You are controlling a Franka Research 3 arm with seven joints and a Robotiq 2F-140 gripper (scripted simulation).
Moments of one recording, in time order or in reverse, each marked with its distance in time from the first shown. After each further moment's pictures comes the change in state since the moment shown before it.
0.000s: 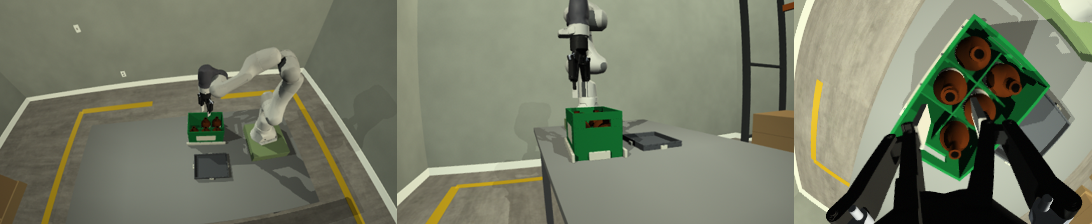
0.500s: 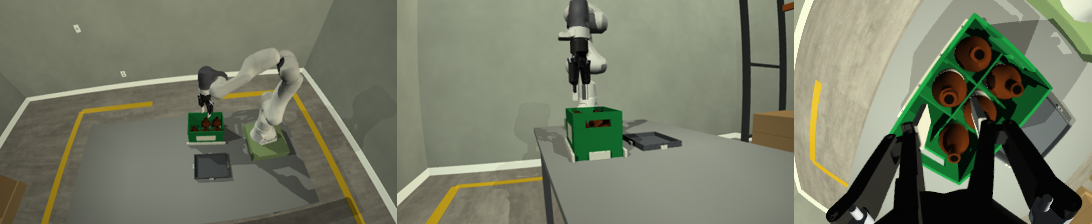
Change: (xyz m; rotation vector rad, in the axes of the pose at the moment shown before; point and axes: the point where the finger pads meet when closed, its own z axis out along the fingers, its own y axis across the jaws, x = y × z) arm 0.000 0.001 0.011 -0.004 0.003 -0.001
